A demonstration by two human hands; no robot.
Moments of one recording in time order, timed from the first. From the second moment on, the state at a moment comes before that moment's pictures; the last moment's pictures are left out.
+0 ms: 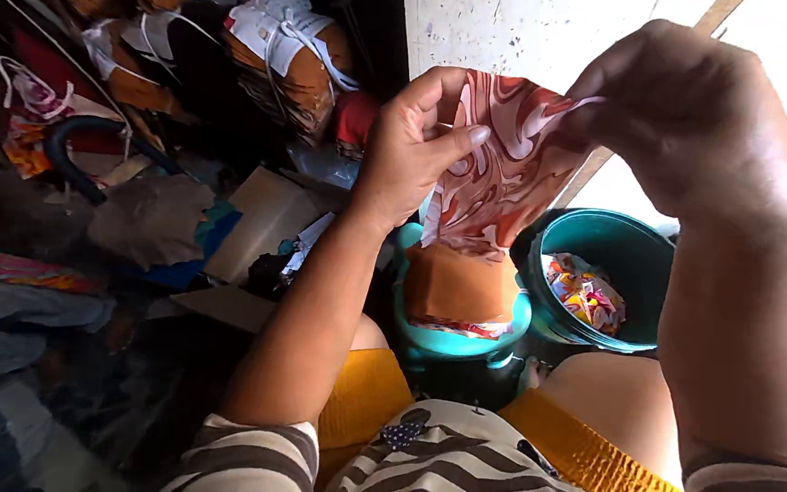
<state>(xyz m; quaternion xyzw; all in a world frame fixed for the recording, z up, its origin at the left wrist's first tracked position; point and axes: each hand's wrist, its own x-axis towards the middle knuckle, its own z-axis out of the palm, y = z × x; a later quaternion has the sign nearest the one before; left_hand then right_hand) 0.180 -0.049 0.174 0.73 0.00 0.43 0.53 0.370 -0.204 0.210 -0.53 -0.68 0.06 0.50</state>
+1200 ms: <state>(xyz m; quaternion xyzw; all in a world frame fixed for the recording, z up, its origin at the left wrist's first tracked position) 0.175 -0.053 0.165 0.71 -0.03 0.46 0.53 0.362 -0.204 0.197 -0.50 -0.70 0.04 0.52</state>
